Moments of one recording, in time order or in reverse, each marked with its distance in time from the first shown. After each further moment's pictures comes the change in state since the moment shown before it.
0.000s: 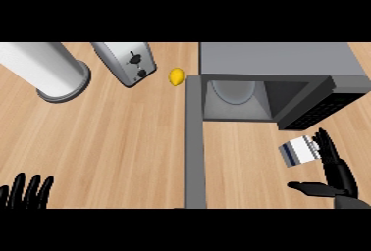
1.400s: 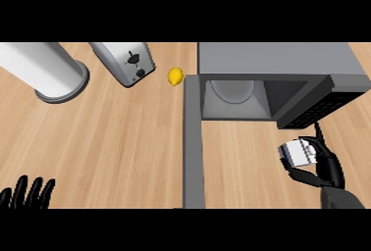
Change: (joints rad) left arm 0.008 0.005 0.009 0.032 0.006 -0.031 -0.025; right arm -0.093 0.034 -0.032 0.115 -0.022 -0.134 -0.078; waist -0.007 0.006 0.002
